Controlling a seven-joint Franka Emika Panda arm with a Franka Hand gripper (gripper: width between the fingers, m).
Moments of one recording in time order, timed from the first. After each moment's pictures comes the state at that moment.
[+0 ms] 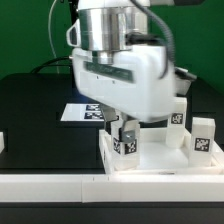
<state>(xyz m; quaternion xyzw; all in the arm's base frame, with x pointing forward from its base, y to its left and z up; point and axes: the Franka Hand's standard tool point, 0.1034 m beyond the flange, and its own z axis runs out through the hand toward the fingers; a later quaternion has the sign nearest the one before) 0.636 -0.013 0.074 -0.79 0.62 -0.01 0.05</state>
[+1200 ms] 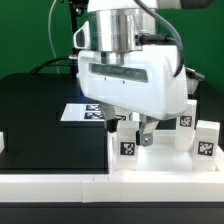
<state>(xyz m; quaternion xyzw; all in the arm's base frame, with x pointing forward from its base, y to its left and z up) 0.634 -0.002 0.073 -0.88 0.48 -0.04 0.05</state>
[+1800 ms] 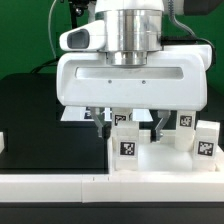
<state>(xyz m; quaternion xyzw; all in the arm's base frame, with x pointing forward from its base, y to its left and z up) 0.635 0.002 0.071 -0.98 0.17 -0.07 0.02</state>
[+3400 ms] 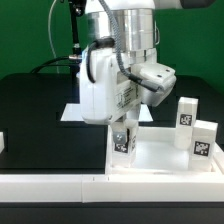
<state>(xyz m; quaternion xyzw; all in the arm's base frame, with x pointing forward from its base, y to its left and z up) 0.631 -0.003 0.071 -0.54 0.84 0.00 0.07</state>
